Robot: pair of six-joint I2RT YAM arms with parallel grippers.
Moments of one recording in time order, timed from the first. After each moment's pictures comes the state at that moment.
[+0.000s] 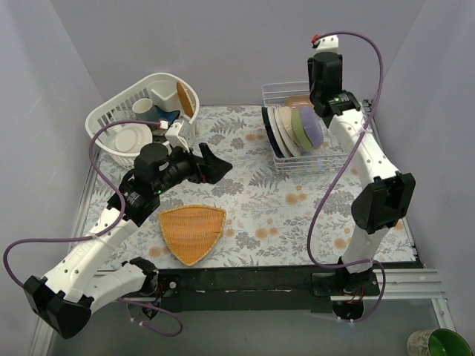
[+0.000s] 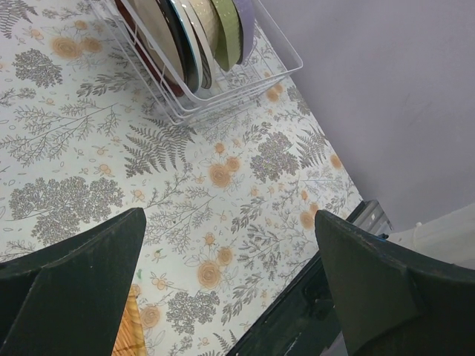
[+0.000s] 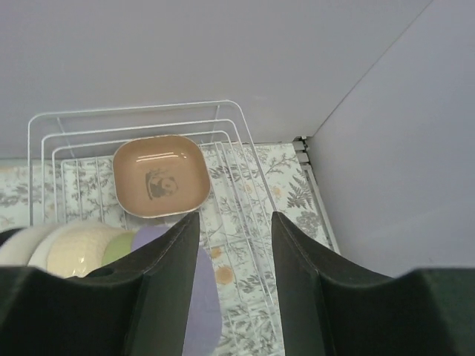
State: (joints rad) left arm -0.57 0.96 1.00 -0.25 0.22 -0.56; right arm 0.36 1.76 1.79 -0.29 0.57 -0.17
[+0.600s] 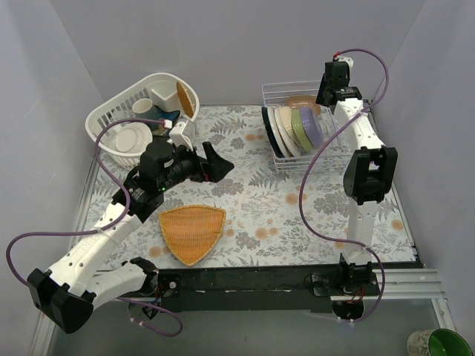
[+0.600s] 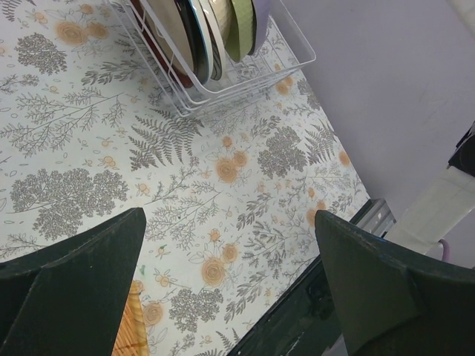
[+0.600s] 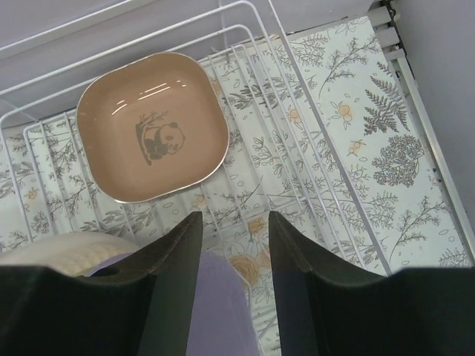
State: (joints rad) left arm -0.57 1.00 1.00 -0.25 0.22 -0.56; right arm 0.14 2.16 2.11 -0.56 0.33 0.23
